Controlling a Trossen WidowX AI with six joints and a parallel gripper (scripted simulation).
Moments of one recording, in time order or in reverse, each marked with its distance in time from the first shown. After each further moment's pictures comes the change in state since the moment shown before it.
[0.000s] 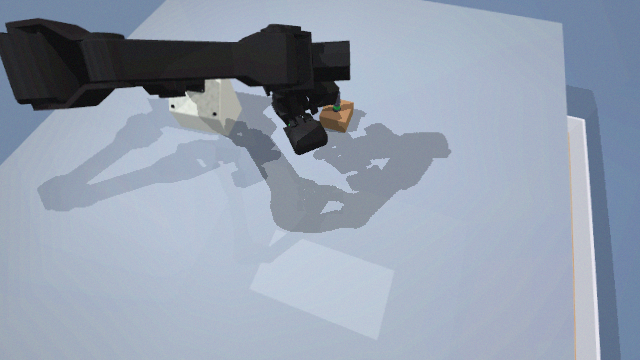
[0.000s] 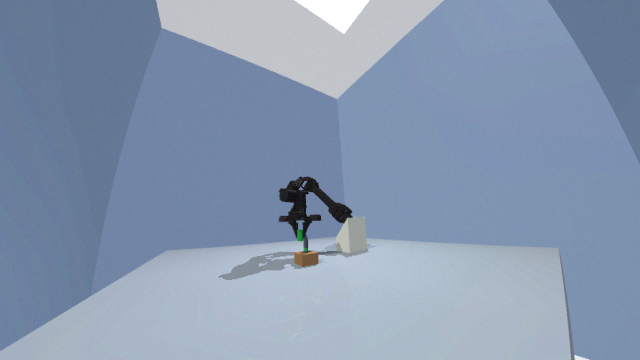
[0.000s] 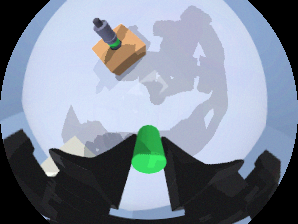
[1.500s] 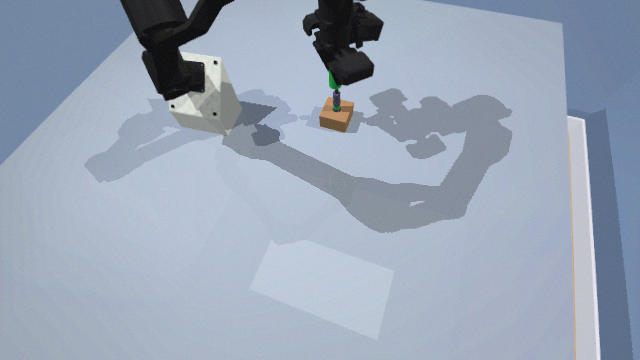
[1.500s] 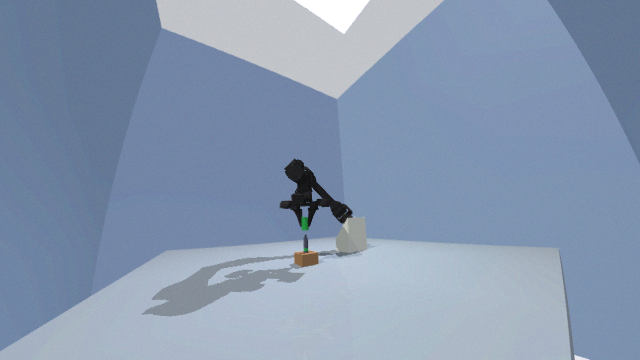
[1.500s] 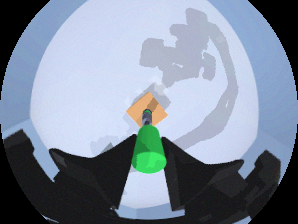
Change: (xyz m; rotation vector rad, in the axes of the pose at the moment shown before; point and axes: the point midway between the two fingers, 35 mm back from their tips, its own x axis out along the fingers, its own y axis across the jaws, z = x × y) arm -0.054 0.062 0.119 0.003 -0.006 0.000
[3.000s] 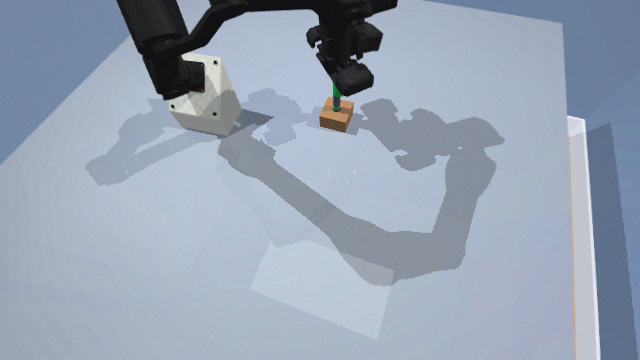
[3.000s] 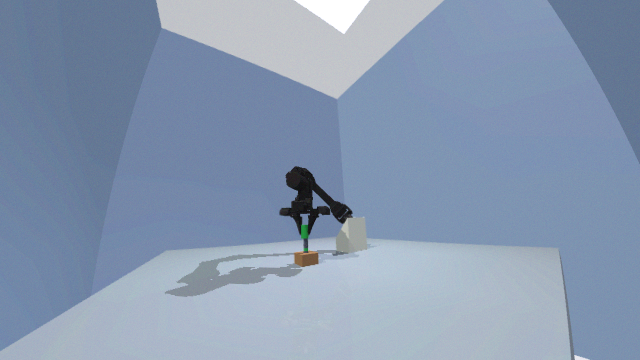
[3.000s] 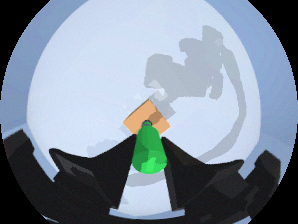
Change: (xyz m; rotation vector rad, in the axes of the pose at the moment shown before) arm 0.033 0.005 0.007 -0.003 -0.044 -0.005
